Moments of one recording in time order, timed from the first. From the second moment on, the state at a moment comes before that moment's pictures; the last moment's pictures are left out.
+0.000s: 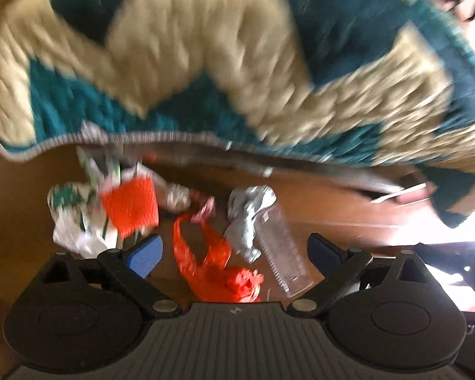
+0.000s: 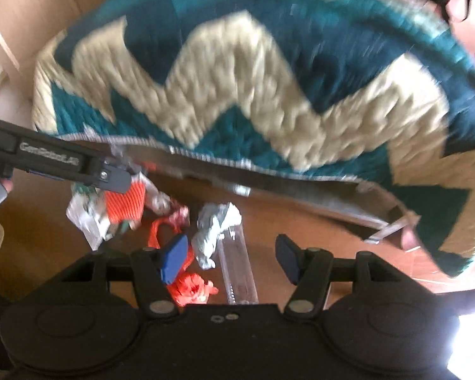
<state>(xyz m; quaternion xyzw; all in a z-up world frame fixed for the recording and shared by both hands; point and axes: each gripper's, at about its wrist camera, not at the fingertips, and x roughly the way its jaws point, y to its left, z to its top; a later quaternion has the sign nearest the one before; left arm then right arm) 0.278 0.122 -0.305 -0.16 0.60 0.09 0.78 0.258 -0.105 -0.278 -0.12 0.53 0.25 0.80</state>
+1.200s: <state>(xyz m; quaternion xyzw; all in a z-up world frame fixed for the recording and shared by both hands) 0.271 0.109 -0.593 -0.30 0.79 0.13 0.52 0.283 -0.066 -0.536 -0.25 0.64 0.28 0.66</state>
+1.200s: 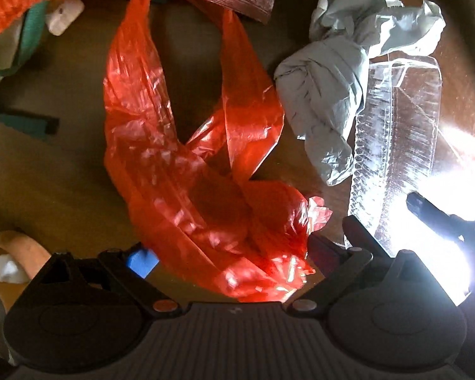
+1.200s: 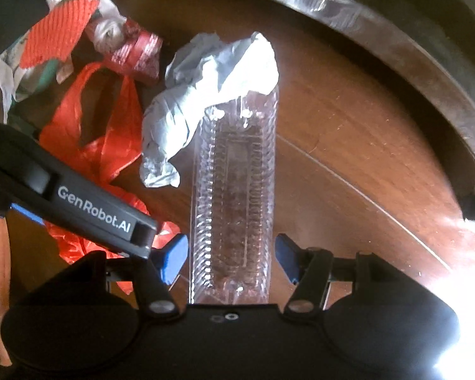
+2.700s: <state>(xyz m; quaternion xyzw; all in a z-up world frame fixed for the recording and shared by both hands) 0.244 0.104 -0.329 -0.29 0.68 0.07 0.67 0.219 -0.131 -0.267 -0.12 0.60 0.14 0.78</state>
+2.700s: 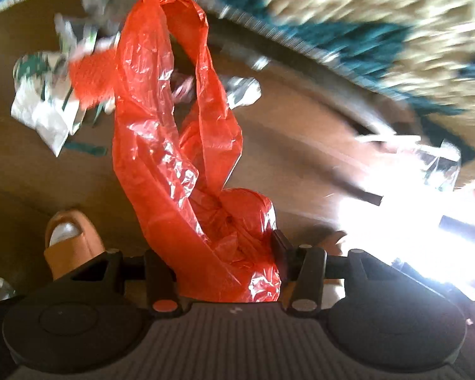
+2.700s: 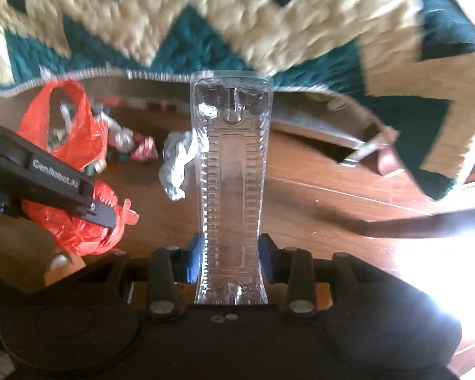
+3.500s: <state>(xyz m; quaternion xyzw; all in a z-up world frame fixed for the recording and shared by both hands) 0.204 0.002 -0.039 -0.19 0.47 -0.07 0.86 0.110 -0.245 -0.006 -0.02 0.38 0.10 0.92</state>
